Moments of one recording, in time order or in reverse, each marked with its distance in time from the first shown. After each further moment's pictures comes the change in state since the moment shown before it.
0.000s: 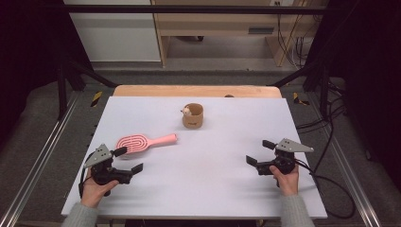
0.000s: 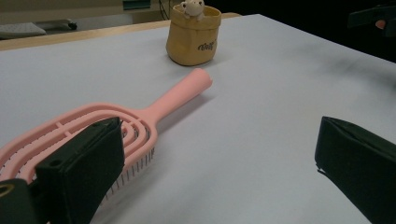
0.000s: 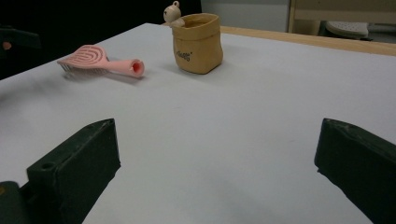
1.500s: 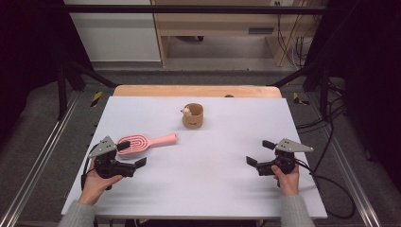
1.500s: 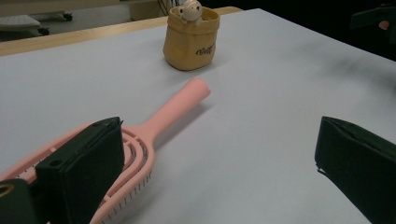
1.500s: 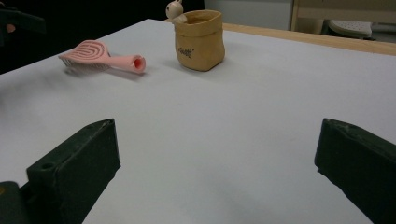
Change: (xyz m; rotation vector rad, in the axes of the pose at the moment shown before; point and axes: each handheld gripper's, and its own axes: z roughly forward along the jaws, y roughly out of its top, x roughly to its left) left arm 0.000 0.027 0.010 0.050 -0.005 0.002; right arm 0.000 0.000 0.000 0.017 0.006 -0.016
